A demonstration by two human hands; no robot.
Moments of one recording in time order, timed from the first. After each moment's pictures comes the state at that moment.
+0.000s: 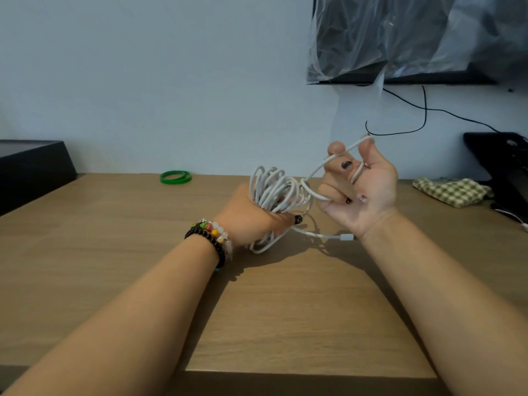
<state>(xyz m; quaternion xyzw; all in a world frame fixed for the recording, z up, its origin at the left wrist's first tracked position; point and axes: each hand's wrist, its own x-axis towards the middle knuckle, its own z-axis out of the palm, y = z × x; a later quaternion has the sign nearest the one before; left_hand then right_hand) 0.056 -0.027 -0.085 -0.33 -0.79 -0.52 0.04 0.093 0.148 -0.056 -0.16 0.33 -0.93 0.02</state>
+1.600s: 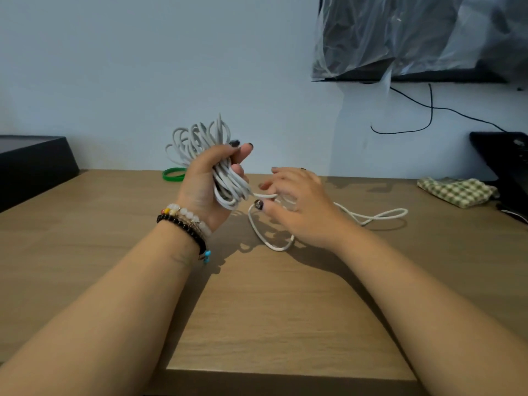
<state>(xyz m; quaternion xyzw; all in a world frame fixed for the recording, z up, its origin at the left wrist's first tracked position) 0.038 -0.058 -0.062 -0.17 -0.38 -0.90 -0.11 0.082 0.104 -0.085 -0.21 0.91 -0.26 -0.25</state>
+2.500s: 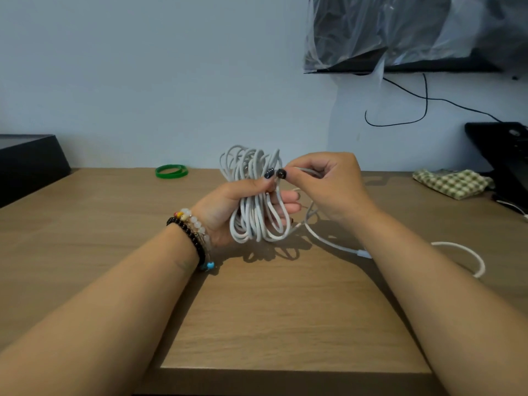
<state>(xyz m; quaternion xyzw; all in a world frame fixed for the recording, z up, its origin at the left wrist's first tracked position) 0.045 -0.040 -0.088 -0.25 -0.48 -0.77 -0.33 0.087 0.129 -0.069 -0.16 0.78 -0.53 -0.30</state>
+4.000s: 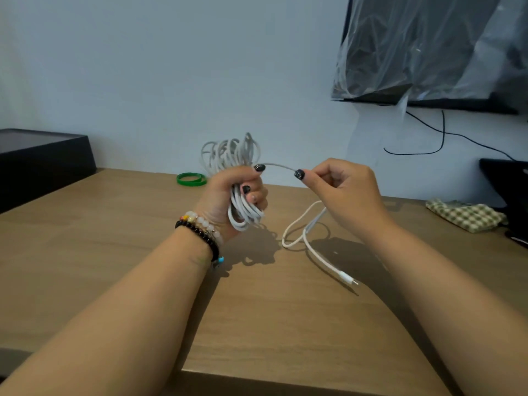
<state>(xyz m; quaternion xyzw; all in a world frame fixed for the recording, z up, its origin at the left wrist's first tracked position) 0.028 -0.066 -0.074 -0.27 -0.39 -0.86 -0.18 0.077 0.121 -0.056 -0.14 0.82 -0.44 -0.34</state>
